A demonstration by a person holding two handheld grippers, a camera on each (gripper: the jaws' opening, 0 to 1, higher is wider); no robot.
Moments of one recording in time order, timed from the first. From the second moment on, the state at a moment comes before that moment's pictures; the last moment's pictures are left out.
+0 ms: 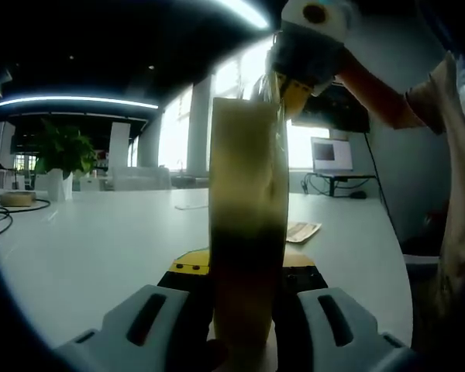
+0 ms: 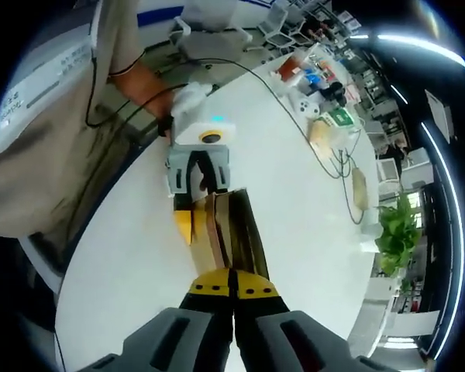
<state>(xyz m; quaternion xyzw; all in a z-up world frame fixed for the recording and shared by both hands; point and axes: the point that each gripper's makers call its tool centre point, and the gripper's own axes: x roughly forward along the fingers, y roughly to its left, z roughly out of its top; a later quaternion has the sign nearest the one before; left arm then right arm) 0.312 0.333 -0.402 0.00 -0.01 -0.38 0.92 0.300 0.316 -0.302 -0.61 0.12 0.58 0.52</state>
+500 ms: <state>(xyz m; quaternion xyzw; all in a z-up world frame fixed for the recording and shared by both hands) 0.310 0.332 -0.401 -0.01 -0.01 -0.38 0.92 0.299 0.317 -0.287 -0.61 0.11 0.57 0.54</state>
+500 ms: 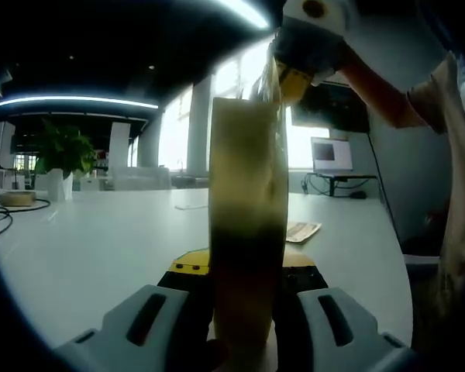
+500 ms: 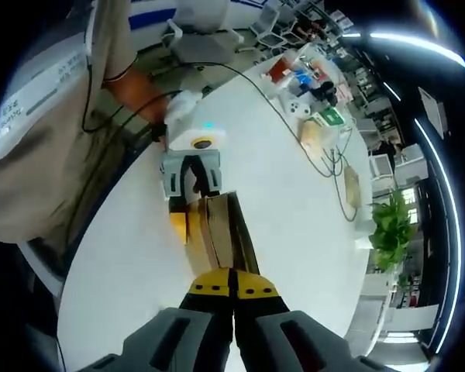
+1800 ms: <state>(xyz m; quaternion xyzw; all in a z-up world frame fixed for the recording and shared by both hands) 0.311 0.333 -0.402 -0.01 -0.01 -0.38 0.92 0.303 0.311 -0.217 -0.63 0.06 0.52 0.58</state>
